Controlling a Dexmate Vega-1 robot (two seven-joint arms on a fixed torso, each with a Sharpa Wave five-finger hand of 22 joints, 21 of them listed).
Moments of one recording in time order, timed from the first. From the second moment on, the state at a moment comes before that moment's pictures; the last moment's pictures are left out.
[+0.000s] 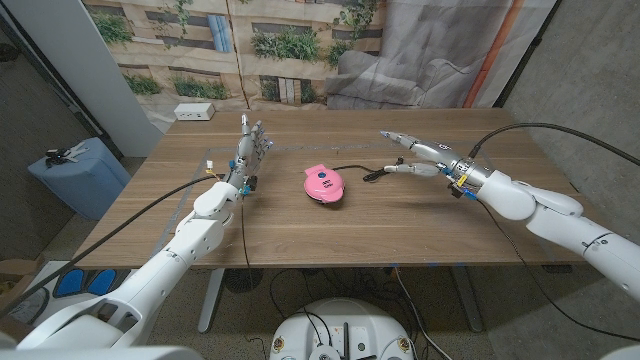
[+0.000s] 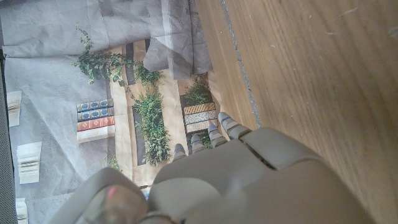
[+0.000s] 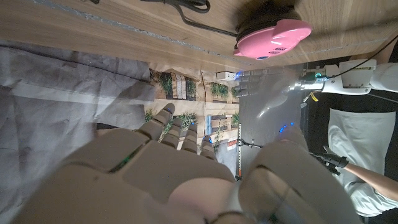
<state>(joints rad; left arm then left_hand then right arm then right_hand) 0.84 0.51 0.37 -1.30 -0.65 -0.29 -0.03 0.00 0.06 -0.24 0.17 0.25 -0.18 -0.21 0.20 0.21 -0.15 -0.14 0.22 0.21 -0.09 -0.04 0.19 0.19 0.02 -0.03 0.21 0.19 -0.91 -0.92 -0.40 -1.57 -0.41 0.63 -0.10 0.44 0.03 0.10 -0.06 0.19 -0.10 -0.09 0.17 0.18 0.01 -0.04 0.18 0.19 -0.06 0.01 0.18 0.26 0.15 0.03 0.17 0.17</state>
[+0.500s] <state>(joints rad) 0.84 0.51 0.37 -1.30 -0.65 -0.29 -0.03 0.00 0.06 -0.24 0.17 0.25 -0.18 -0.21 0.20 0.21 -0.15 -0.14 0.22 0.21 -0.09 -0.04 0.19 0.19 0.02 -0.03 0.21 0.19 -1.04 -1.01 -0.36 -1.81 -0.50 0.42 -0.10 0.48 0.01 0.11 -0.10 0.19 -0.16 -0.09 0.17 0.18 -0.01 -0.02 0.18 0.19 -0.06 0.03 0.18 0.25 0.16 0.05 0.18 0.17</state>
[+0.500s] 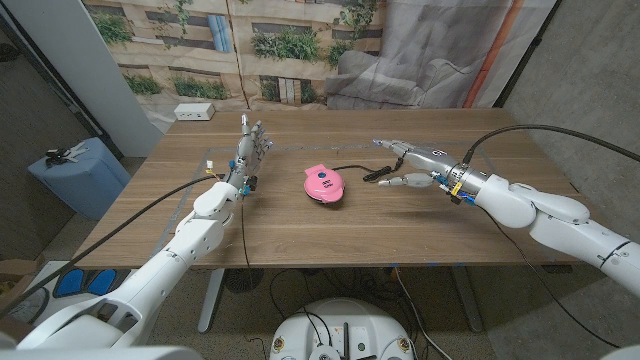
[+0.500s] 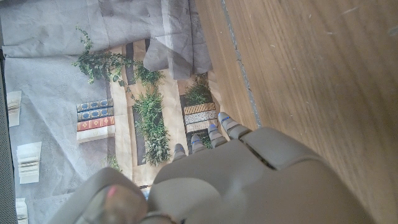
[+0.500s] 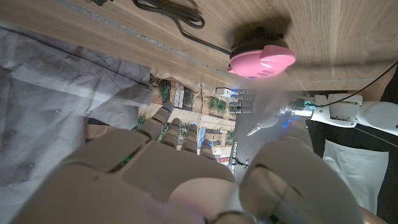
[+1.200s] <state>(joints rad) 0.84 0.51 0.37 -1.30 -0.65 -0.29 -0.03 0.00 0.06 -0.24 0.17 0.25 -0.18 -0.21 0.20 0.21 -0.15 -0.14 0.22 0.21 -0.09 -0.04 0.19 0.19 0.02 -0.03 0.21 0.19 -1.17 -1.04 -0.37 -2.02 -0.67 0.18 -0.16 0.54 0.00 0.14 -0.14 0.19 -0.17 -0.08 0.18 0.18 -0.05 -0.02 0.18 0.19 -0.08 0.04 0.19 0.23 0.15 0.04 0.18 0.17</state>
